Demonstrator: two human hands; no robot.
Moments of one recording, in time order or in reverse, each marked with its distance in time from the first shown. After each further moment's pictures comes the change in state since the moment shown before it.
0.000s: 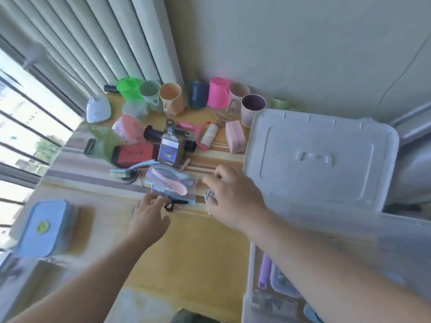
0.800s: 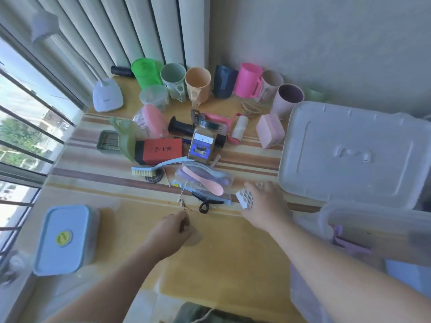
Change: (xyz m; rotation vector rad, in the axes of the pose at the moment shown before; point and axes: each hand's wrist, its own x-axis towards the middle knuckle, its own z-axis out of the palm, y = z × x) left_hand 0.035 -0.103 -0.003 -0.173 -0.370 0.154; right_hand 0.042 -0.025 0.105 -0.075 -0.443 0.610
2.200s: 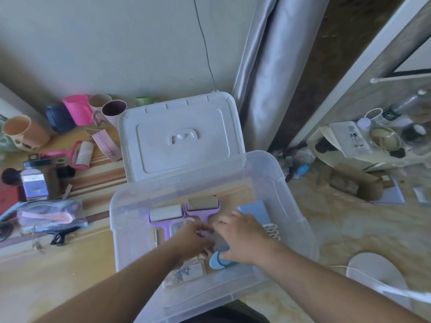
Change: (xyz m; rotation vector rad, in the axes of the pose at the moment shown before) left_hand -0.074 0.406 0.237 -0.400 -0.520 -0.015; right_hand -0.218 0.357 -0.014 -0.045 0.012 -0.225
